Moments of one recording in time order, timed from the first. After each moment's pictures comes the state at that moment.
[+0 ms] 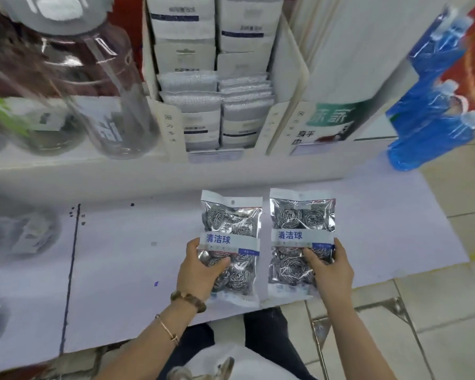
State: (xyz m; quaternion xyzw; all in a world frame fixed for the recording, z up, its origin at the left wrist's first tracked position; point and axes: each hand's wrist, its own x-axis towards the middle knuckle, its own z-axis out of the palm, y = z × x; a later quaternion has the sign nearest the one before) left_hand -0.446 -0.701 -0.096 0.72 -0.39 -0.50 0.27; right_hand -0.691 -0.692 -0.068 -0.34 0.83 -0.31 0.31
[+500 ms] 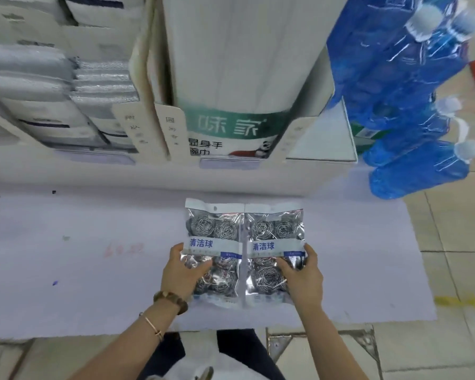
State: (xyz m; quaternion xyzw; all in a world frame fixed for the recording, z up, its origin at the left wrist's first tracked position) left_hand -0.638 -0.750 -0.141 0.77 -0.28 -0.50 0.28; right_hand -0.876 -0.776 -0.119 -0.39 0.81 -0.20 0.39
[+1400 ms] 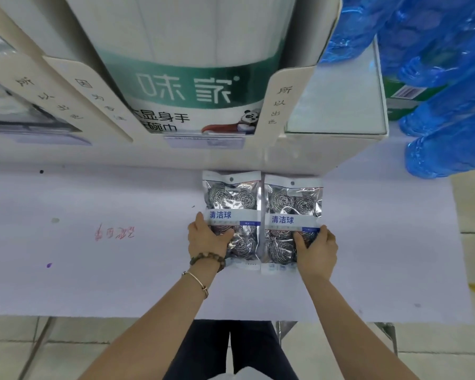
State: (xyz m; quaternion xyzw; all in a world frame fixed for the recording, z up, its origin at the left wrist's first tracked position) left_hand -0.715 -0.815 -0.191 0.85 -0.30 -0.40 0.14; right_hand -0.925 -0.821 -0.209 -0.48 0.83 -0.06 0.27
